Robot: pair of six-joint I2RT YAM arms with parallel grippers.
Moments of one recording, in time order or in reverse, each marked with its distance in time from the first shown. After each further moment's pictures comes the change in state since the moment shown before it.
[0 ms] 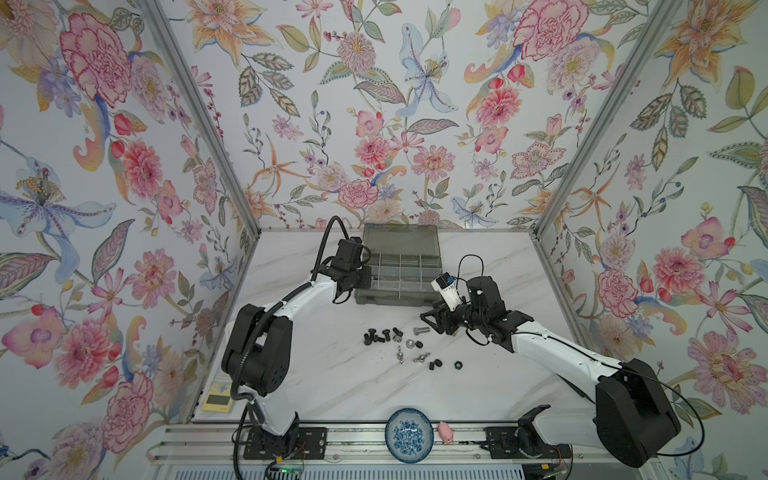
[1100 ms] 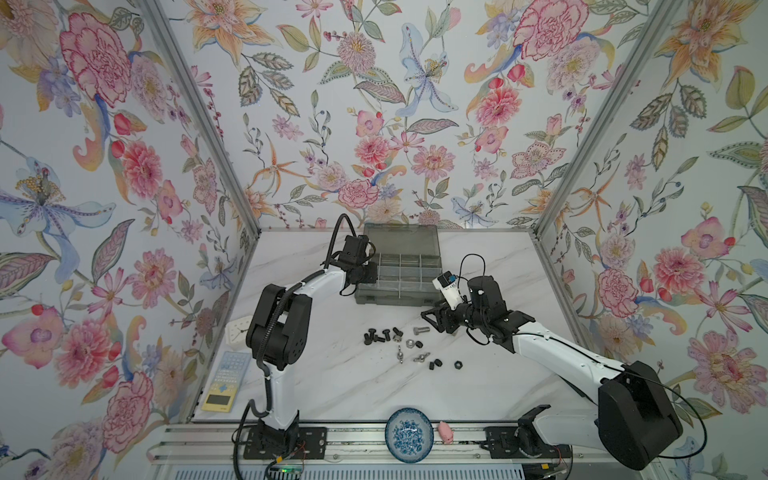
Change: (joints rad) left arm 0.024 0.179 0.126 0.051 0.089 0.011; right arm 0.001 -0.014 0.000 0.000 0.018 0.014
